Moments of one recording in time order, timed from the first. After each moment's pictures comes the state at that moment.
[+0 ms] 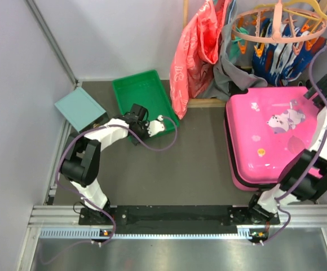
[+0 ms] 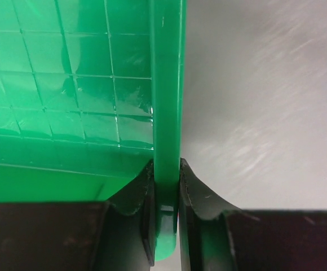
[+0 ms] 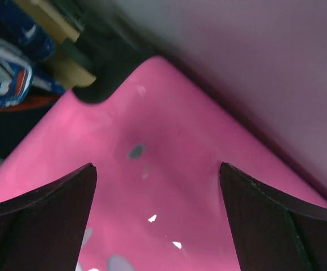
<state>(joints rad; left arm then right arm) -0.42 1.73 1.12 -0.54 0.09 0.80 -0.58 1.52 1.51 -0.58 0.05 0.25</state>
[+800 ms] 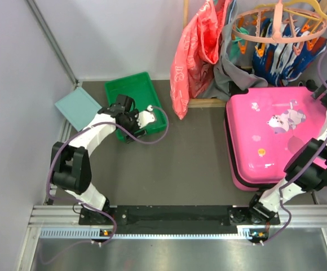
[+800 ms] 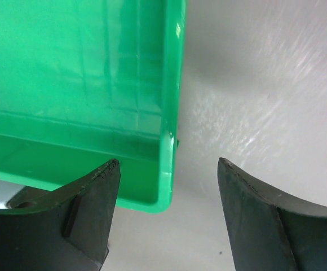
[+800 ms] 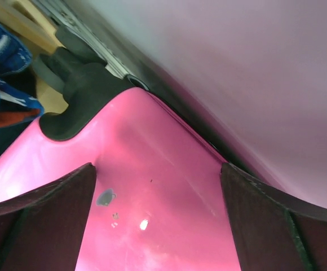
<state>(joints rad) -0.29 1.61 1.20 -0.70 0.16 0.89 -0.65 1.70 1.68 -0.62 -0.03 0.18</state>
